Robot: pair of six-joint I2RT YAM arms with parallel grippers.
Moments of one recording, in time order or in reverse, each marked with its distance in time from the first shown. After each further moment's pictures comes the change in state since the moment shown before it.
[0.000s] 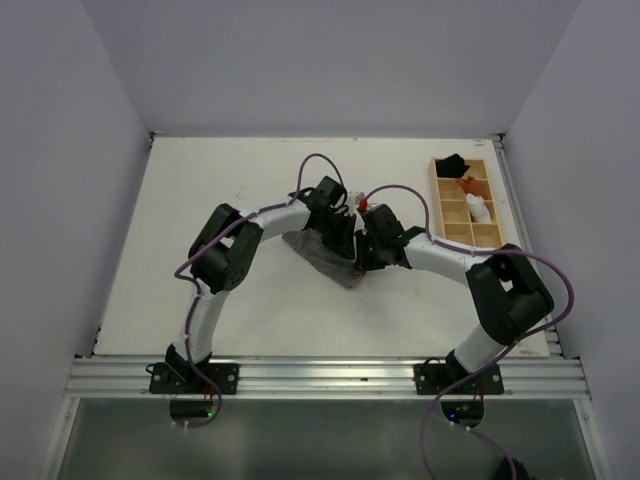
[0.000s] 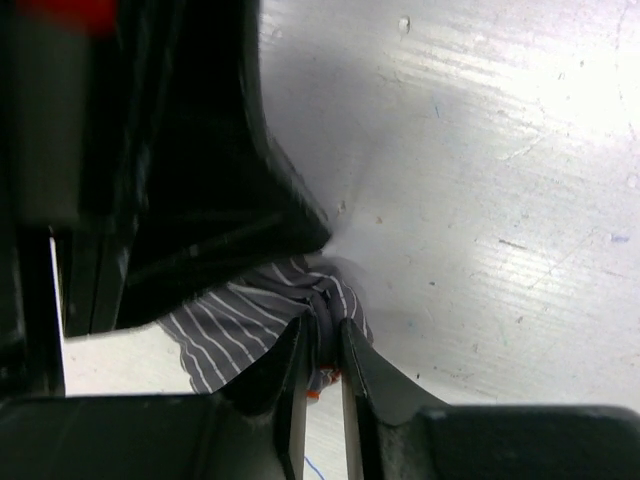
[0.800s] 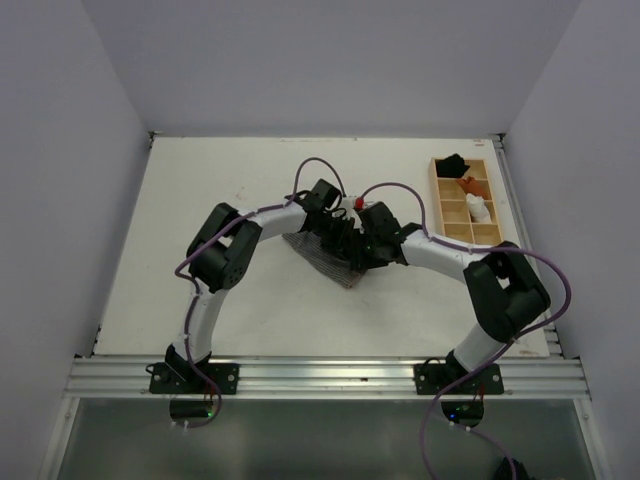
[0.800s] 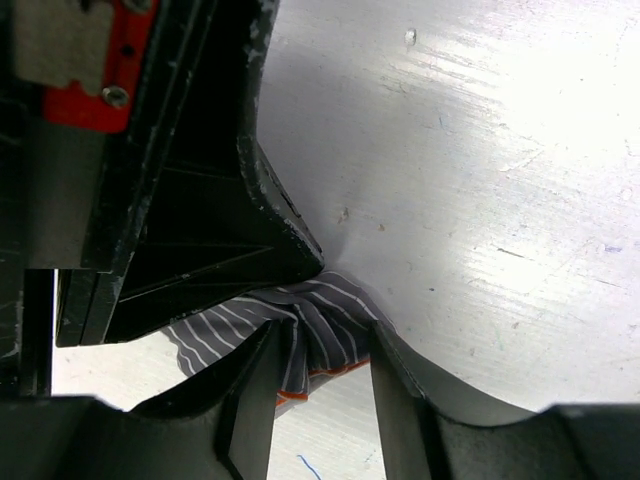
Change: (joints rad) left arm 0.014 0.000 -0.042 0.039 0.093 0.041; right arm 0.003 0.012 0.033 -0.033 0.011 -0.019
